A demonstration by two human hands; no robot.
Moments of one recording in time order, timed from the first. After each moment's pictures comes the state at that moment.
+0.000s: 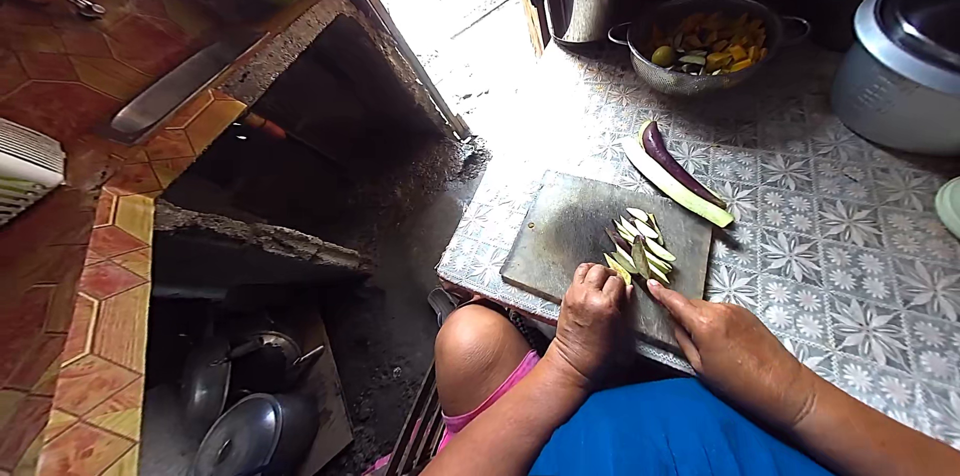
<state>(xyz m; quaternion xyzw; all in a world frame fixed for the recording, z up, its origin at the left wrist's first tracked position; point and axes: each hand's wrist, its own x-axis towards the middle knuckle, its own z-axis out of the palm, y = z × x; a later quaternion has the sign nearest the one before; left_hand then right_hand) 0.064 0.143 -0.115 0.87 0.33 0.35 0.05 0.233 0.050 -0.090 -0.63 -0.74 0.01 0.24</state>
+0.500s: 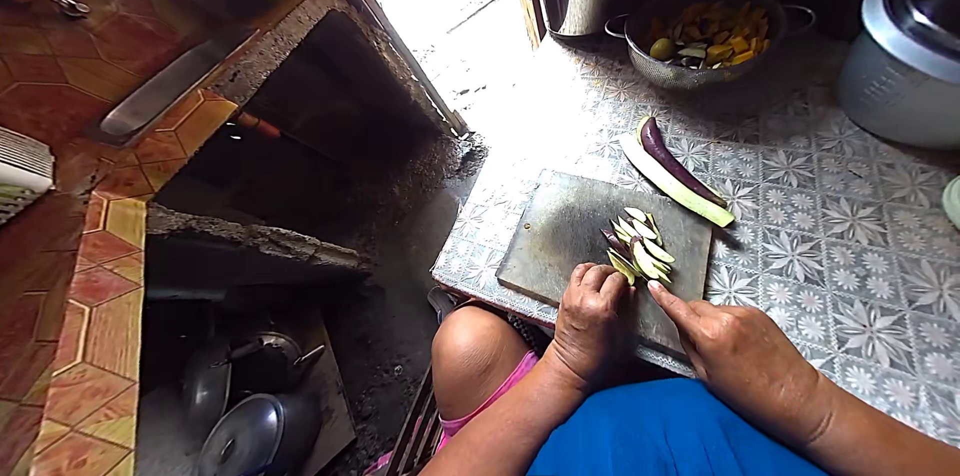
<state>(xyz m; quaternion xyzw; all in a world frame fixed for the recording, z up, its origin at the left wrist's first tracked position) 0.067 0.147 -0.115 0.87 0.32 0.36 0.08 0.237 0.051 -0.081 -0.61 -0.75 -0.06 0.23</state>
